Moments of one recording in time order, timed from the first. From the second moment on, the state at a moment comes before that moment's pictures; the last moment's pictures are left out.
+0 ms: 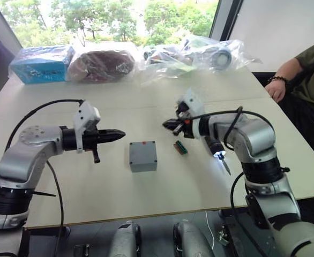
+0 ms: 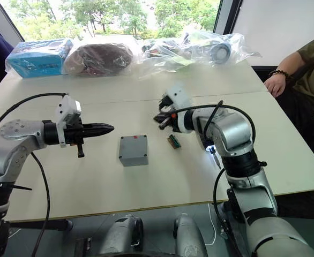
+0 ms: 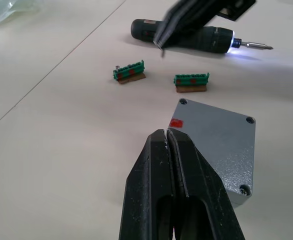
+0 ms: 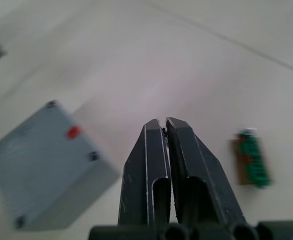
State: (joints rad) left arm -0.41 0.82 0.06 -0.18 -0.51 0.58 -1.08; right arm -0.79 -0.39 0.18 -0.23 0.40 1.24 0.67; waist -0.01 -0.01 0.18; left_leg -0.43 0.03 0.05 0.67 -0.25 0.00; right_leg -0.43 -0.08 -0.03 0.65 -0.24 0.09
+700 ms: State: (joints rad) left arm -0.39 0.83 0.06 -0.20 -0.51 0.56 -1.10; right arm -0.78 -0.37 0.25 -0.19 0.41 1.19 0.62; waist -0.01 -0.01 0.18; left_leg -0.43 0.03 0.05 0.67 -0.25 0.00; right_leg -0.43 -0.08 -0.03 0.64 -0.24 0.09
